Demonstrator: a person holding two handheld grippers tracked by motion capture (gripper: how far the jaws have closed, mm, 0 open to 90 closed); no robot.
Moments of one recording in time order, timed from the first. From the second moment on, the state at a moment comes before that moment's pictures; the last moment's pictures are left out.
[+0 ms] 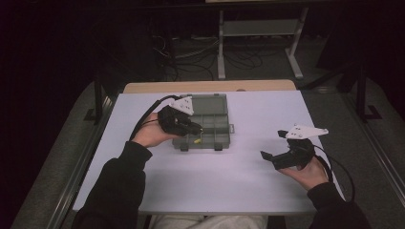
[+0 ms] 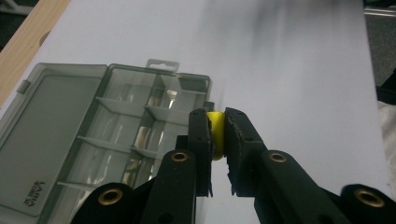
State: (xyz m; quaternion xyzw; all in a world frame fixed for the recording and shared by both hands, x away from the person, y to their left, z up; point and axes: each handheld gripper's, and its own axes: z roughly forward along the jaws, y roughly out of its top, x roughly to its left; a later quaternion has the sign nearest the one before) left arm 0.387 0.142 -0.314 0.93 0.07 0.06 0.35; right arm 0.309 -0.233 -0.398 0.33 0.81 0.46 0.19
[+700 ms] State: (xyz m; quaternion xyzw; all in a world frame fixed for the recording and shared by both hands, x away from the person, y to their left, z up) left arm 0.418 0.141 -0.349 0.94 0.11 0.06 0.33; right arm 0.308 -0.233 -0.398 0.33 0.81 0.45 0.19
